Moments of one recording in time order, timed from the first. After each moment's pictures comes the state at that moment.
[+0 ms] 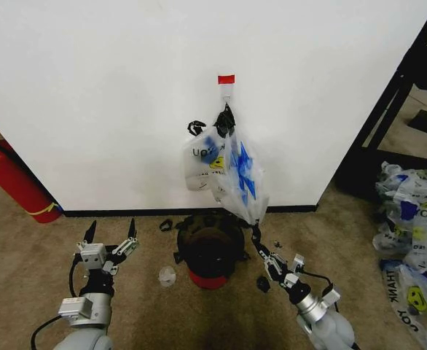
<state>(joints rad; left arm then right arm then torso) 1.64 -1.45 -0.65 -2.12 -0.17 -0.18 -0.01 -1.34 1.21 0.37 1.52 0.99 0.20 -0.89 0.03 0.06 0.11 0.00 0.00</state>
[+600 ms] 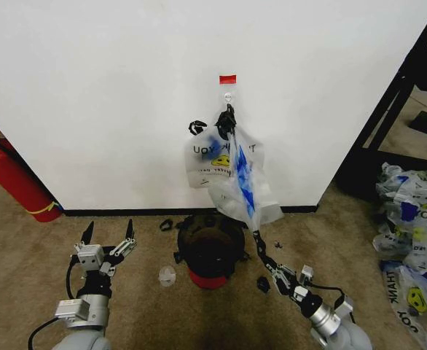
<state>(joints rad) 1.65 -1.45 -0.66 -2.12 -0.18 -0.20 -0.02 -1.38 1.16 0.40 1.47 0.95 0.26 -0.94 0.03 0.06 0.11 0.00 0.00</state>
